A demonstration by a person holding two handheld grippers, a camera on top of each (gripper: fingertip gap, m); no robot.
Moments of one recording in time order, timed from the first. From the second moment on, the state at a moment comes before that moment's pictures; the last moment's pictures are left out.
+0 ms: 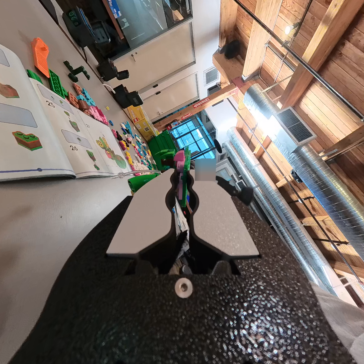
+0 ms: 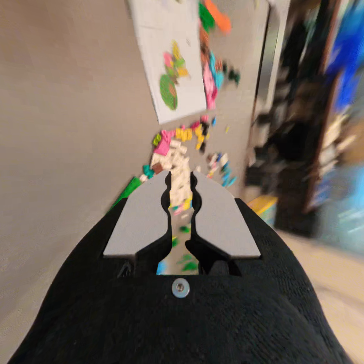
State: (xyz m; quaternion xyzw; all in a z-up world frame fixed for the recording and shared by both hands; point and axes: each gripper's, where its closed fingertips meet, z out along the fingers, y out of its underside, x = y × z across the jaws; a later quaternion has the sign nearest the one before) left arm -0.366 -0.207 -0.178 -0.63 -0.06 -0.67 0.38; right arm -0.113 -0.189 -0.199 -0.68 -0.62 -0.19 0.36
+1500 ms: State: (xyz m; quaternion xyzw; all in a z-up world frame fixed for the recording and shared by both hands) left arm -0.320 -0.204 -0.189 -0.64 -0.01 -0.69 0.35; right arm -0.080 -0.208 -0.292 -0.91 -0.31 0.10 0.25
